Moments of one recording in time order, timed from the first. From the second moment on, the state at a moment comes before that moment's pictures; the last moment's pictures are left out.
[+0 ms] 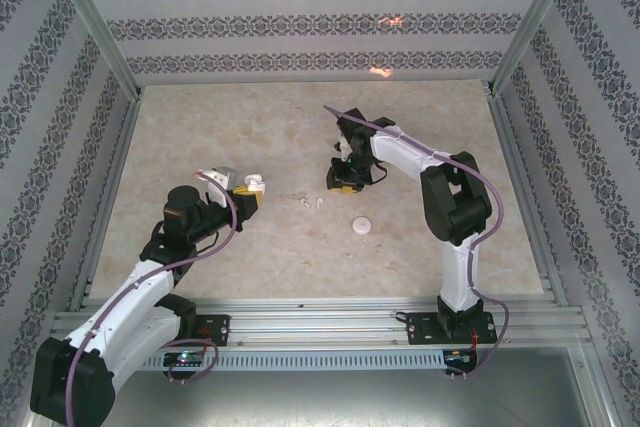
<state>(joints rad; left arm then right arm) -0.27 0.82 0.39 0.12 0.43 -0.25 0.48 2.04 1.57 -0.92 -0.37 0.44</state>
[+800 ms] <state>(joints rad) -0.27 0.83 0.39 0.17 0.45 -0.25 0.63 2.24 1.75 -1.02 -0.20 0.47</state>
